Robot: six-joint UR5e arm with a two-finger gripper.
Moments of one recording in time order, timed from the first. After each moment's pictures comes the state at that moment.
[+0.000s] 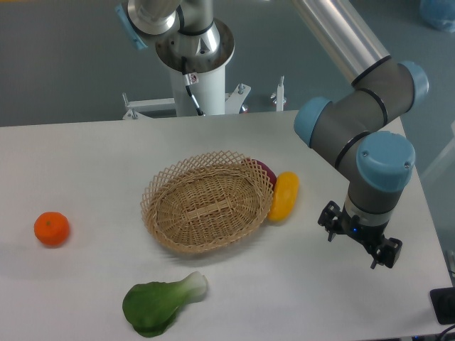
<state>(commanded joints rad) 2.59 -2.19 -1.25 -1.10 1.56 1.32</state>
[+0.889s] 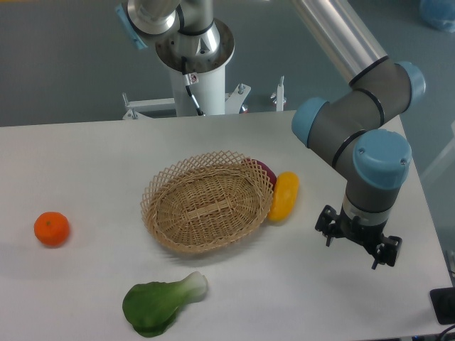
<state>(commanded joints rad) 2.56 -2.18 -1.26 -1.07 1.52 1.08</state>
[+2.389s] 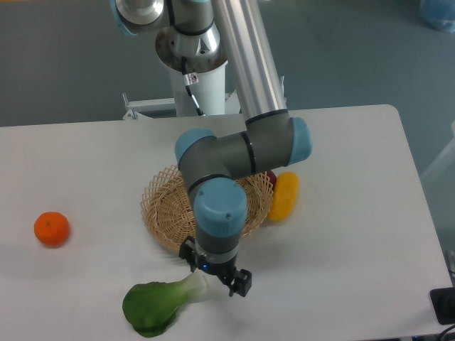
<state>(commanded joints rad) 2.25 -2.20 -1.39 -1.03 1.48 0.86</state>
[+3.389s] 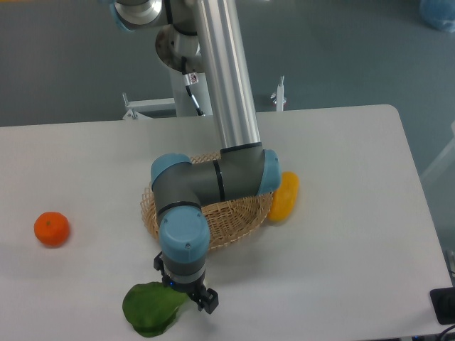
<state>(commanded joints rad) 2.18 -2.29 -1.37 -0.99 1.49 0.92</state>
